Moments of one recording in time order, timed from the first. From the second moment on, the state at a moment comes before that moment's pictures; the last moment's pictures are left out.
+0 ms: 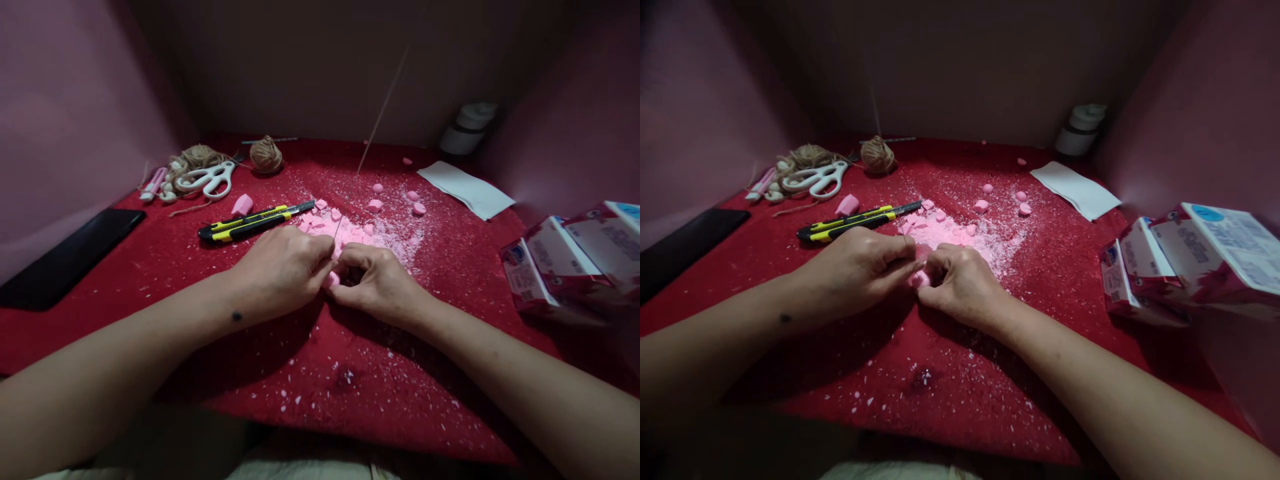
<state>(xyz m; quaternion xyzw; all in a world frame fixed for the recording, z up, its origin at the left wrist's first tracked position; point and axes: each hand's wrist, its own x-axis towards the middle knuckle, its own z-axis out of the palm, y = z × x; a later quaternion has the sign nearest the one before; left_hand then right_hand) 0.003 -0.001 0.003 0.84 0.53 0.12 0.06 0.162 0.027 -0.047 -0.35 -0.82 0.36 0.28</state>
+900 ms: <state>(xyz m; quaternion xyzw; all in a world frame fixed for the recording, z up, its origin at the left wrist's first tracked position) 0.007 -0.001 -0.002 0.86 0.49 0.14 0.10 0.162 0.028 -0.049 -0.34 -0.83 0.35 0.28</state>
